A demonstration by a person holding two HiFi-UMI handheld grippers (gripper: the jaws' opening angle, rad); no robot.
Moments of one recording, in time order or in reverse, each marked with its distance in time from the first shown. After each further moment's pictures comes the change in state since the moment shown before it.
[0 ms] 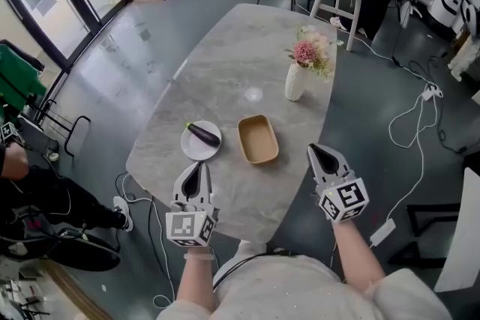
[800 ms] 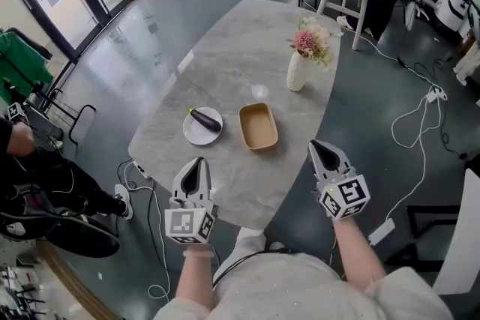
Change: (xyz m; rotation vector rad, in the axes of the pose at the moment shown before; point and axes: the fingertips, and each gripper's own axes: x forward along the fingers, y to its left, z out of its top) left arm -0.037 -0.022 0.001 0.003 -0.011 0.045; right arm -0.029 0.008 -0.003 0.004 -0.010 0.042
